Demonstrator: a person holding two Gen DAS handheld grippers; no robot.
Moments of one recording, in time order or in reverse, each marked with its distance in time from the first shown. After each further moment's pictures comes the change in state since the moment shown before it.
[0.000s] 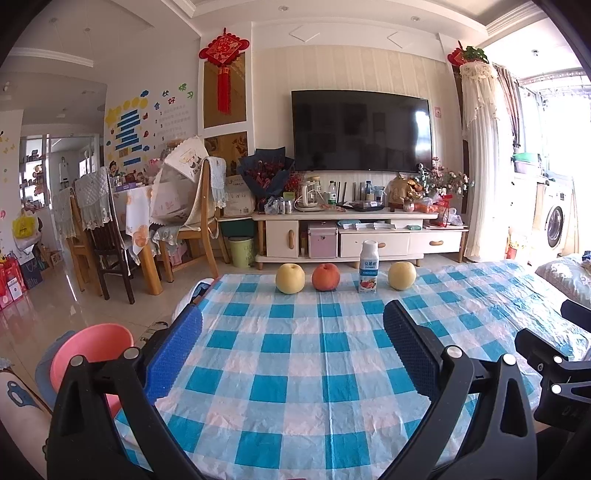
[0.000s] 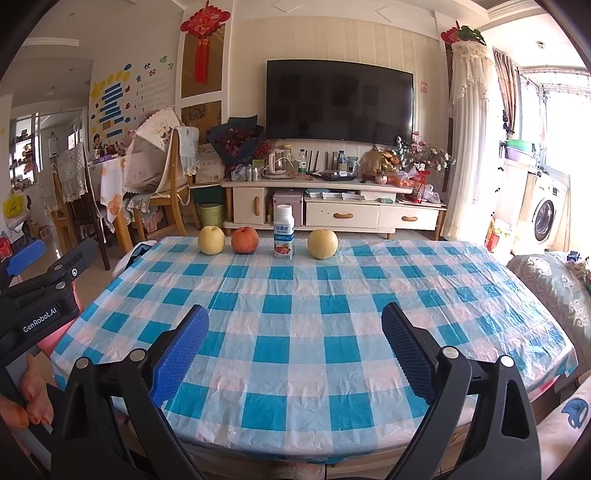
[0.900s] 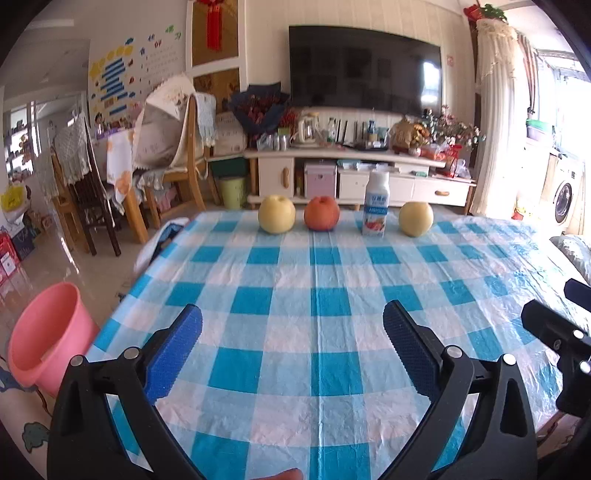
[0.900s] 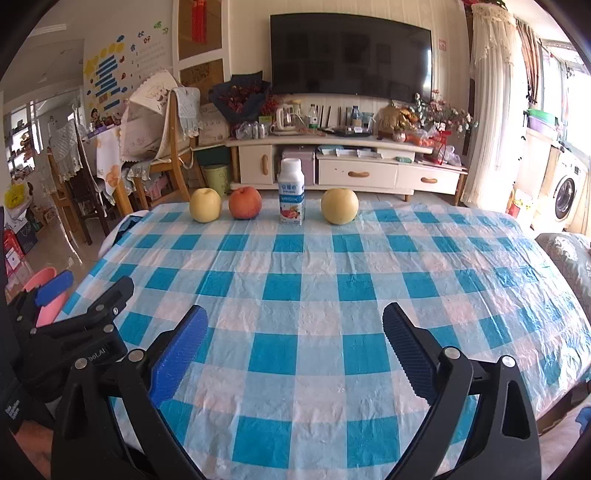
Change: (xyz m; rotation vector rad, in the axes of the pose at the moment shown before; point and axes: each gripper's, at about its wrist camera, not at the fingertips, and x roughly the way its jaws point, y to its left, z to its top) left arm 0.141 -0.023 -0.046 -0.021 0.282 -0.002; right arm 0.131 -0.002 0.007 0.009 0.194 0.056
